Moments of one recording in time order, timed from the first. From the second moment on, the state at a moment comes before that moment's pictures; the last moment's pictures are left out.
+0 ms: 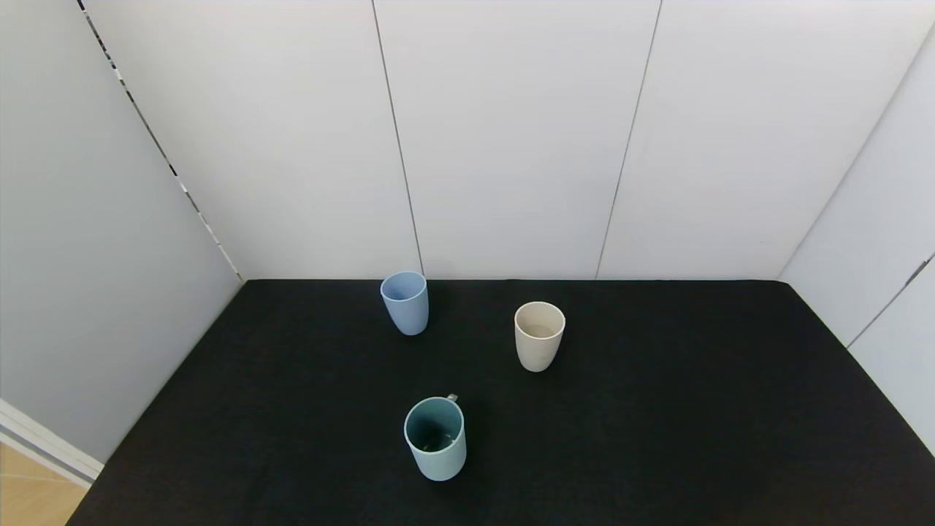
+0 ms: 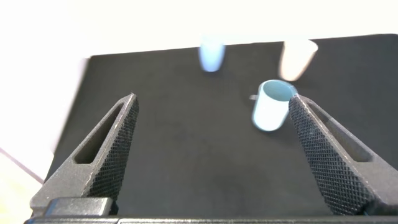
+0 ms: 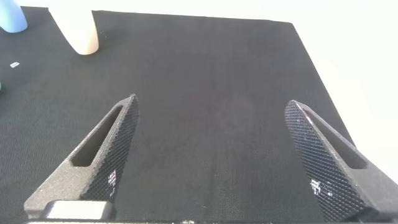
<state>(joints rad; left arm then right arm) 0.00 0.11 -0.31 0.13 -0.17 -0.01 0.00 0.00 0.00 0.00 0.01 0.00</state>
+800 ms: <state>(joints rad) 0.00 0.26 -0.39 0.09 -0.23 -0.01 0.00 0.00 0.00 0.00 0.01 0.00</state>
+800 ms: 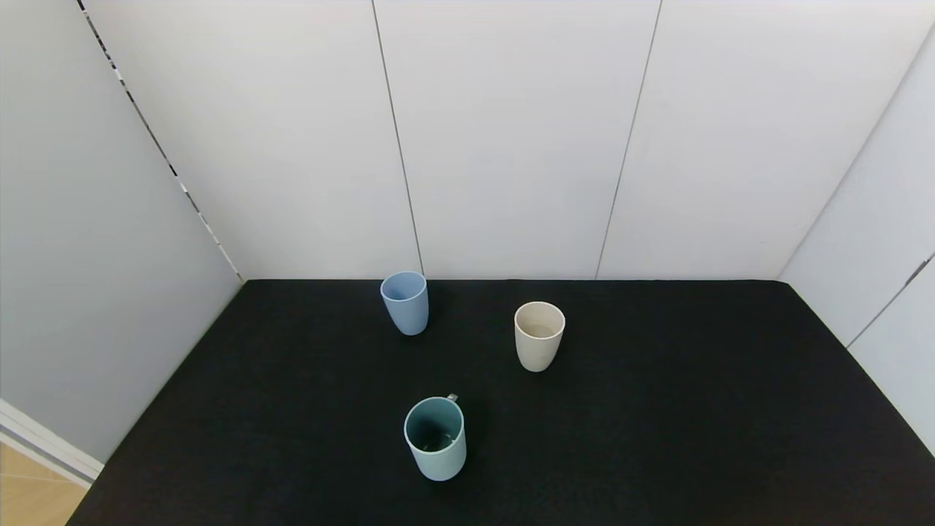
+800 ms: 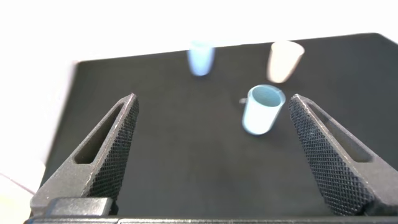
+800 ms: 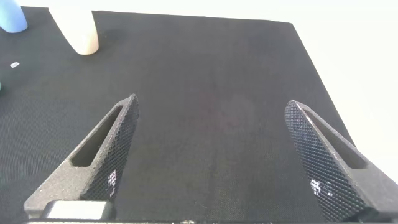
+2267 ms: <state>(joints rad) -0.57 1.75 -0.96 -0.40 -0.16 0.13 0.00 0.00 0.00 0.00 0.01 0.00</state>
